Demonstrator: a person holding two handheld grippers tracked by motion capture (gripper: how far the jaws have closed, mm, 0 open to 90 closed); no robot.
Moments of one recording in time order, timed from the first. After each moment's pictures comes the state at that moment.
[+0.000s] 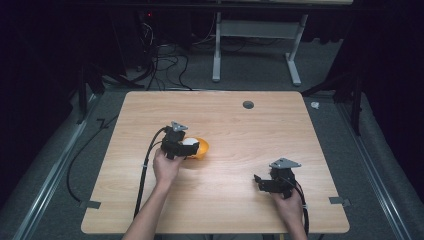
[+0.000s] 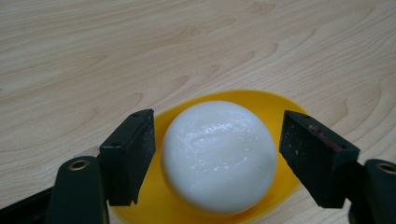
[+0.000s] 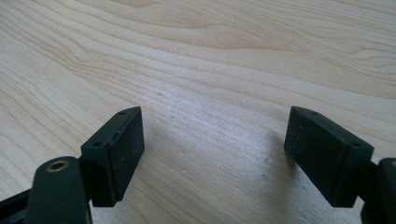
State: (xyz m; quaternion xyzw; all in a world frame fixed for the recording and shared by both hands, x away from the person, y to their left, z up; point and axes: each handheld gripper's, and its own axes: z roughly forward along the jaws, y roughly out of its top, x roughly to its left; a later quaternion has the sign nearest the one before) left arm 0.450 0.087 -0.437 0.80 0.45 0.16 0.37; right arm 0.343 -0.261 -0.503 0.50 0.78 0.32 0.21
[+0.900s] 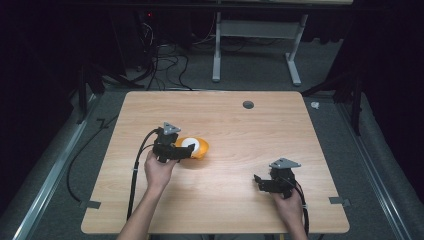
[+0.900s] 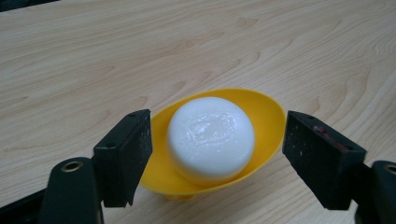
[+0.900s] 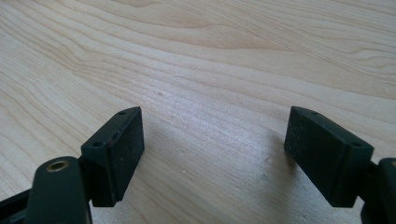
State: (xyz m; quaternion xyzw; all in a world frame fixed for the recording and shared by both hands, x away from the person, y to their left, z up) left arm 0.427 0.105 -0.415 0.80 0.43 0.17 0.39; right arm 0.343 -0.261 -0.503 0.50 0.78 0.32 0.21
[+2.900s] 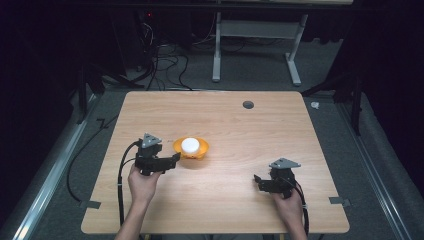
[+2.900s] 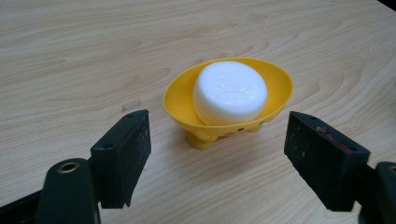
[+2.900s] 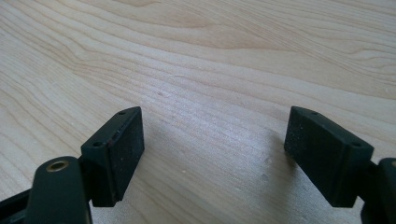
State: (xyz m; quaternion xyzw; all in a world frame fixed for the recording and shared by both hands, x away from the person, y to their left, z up) left arm 0.390 0.150 -0.418 0.77 0.46 0.16 0.41; right arm 0.343 -0.260 -0.503 0.49 0.78 0.32 0.21
